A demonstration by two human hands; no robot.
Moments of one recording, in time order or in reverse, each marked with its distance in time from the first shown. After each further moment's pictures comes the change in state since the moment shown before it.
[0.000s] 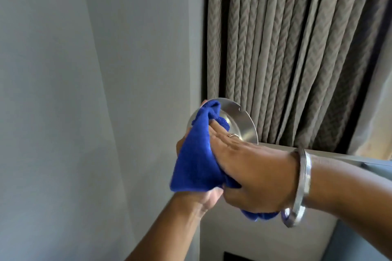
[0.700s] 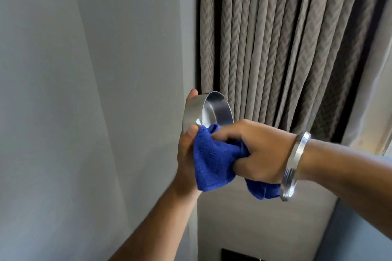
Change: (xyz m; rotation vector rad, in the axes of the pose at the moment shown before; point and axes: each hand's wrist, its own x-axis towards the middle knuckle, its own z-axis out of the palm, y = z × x) left_hand 0.040 0.014 0.008 -0.042 -0.309 0.254; right_hand -0.009 0.008 -0.030 0.273 -0.026 0.176
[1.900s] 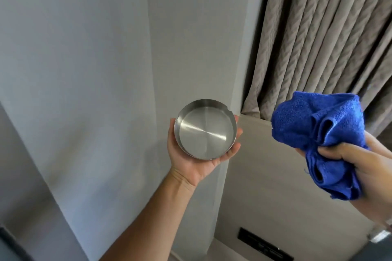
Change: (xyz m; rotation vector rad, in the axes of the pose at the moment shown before) left_hand -0.063 -0.005 -0.100 -0.654 -0.045 -0.390; right_hand -0.037 0.056 0.054 1.087 0.538 0.361
